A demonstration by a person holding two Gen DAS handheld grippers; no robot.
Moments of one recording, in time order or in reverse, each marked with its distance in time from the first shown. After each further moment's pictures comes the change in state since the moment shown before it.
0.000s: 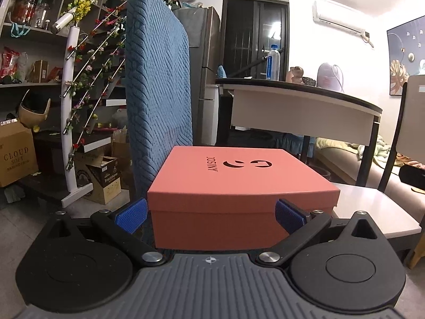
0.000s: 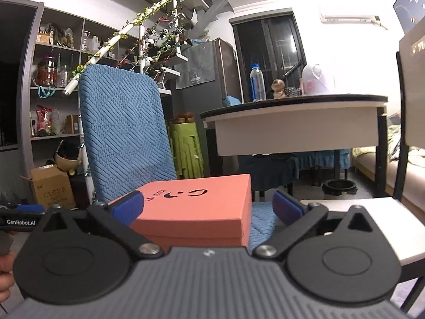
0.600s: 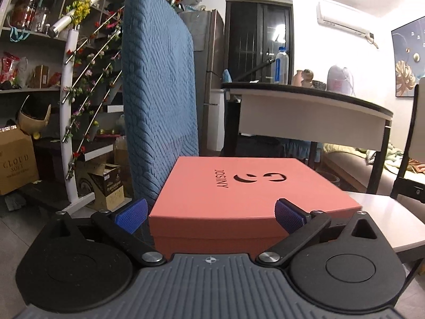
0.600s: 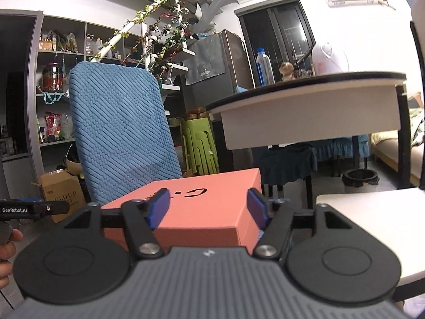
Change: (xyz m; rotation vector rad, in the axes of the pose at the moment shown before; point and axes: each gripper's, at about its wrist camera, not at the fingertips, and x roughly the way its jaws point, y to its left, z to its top) left arm 0.039 0.004 0.017 0.010 -0.026 0.021; right arm 0.069 -0.043 -0.007 0.061 0.023 0.101
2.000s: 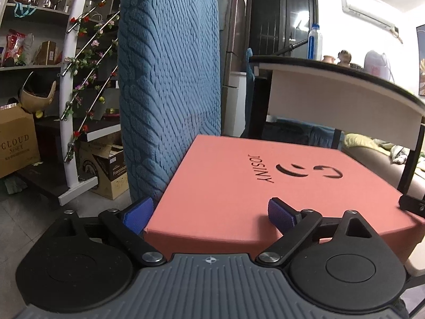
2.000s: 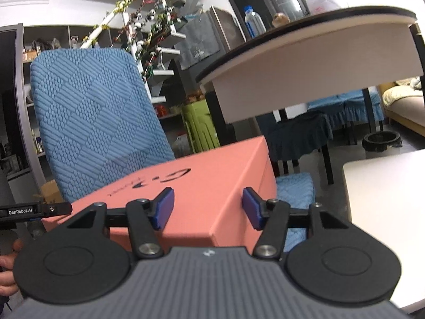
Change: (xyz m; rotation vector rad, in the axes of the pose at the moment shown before) left arm 0.124 0.025 -0.011 -0.058 0.074 0.078; right arm 0.132 -0.055 -0.041 0.154 0.072 0.072
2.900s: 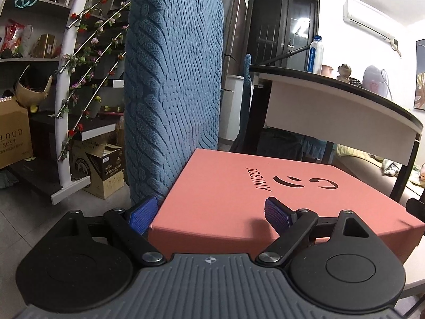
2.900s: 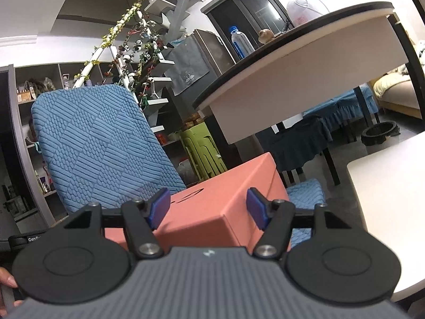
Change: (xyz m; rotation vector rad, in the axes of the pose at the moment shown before) left arm -0.002 0.017 0.024 -0.047 0.001 -0.051; right arm -0.022 0.023 0.008 0.126 -0.114 -0.015
